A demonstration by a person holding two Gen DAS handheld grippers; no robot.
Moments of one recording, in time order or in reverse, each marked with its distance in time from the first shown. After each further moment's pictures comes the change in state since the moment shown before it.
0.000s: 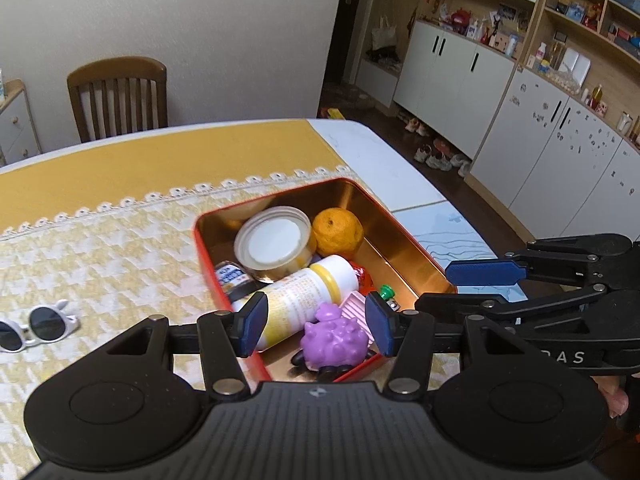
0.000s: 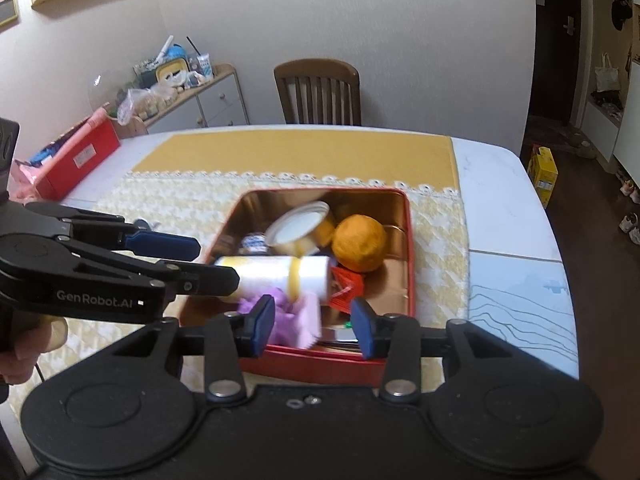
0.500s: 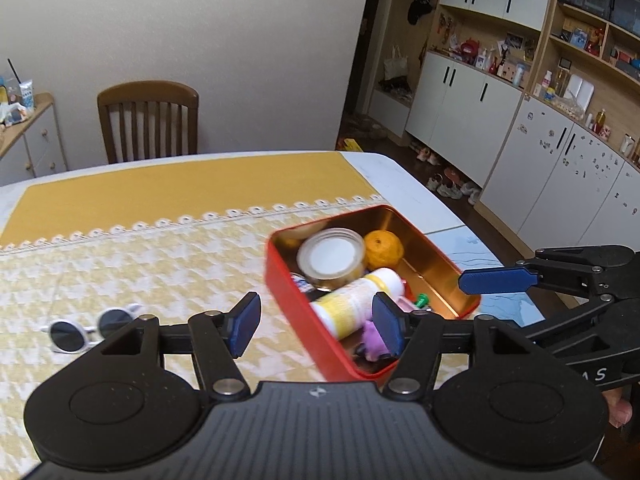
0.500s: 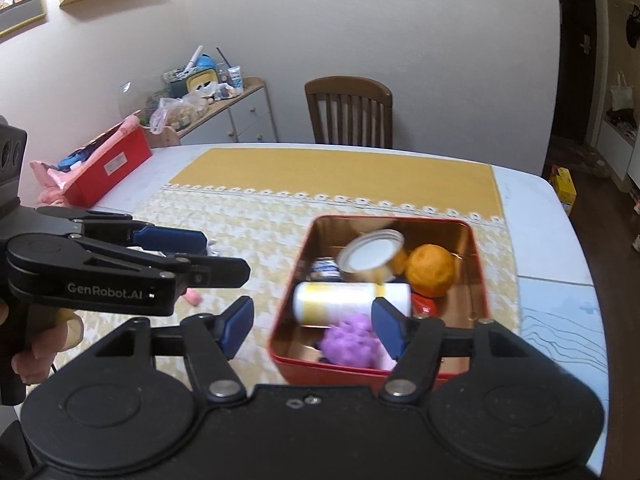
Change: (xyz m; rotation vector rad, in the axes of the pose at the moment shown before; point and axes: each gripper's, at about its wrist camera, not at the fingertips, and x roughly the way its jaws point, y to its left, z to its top) left arm -0.053 0.052 -0.012 -0.011 -0.090 0.030; right arm -0.003 0.067 0.013 -0.029 -0.035 0.039
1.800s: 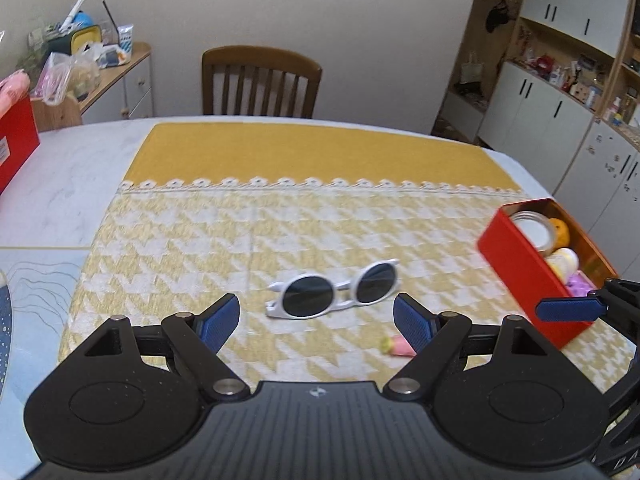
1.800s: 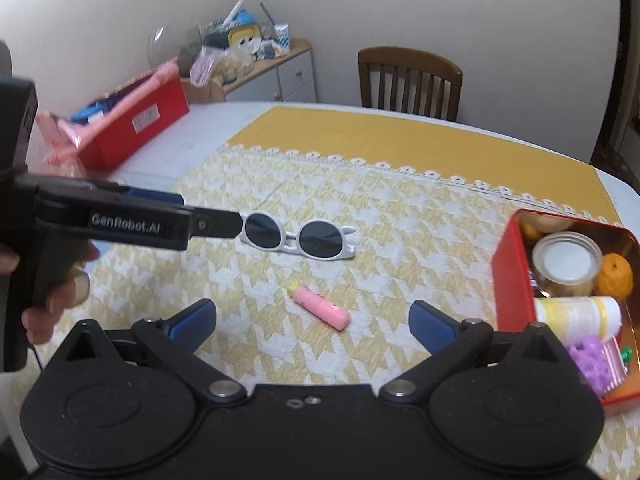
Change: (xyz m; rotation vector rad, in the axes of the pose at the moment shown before) left arm -0.017 0.215 -0.048 -0.131 0.035 0.135; right arm 0.126 0.164 0.004 -0.077 0.099 -0.018
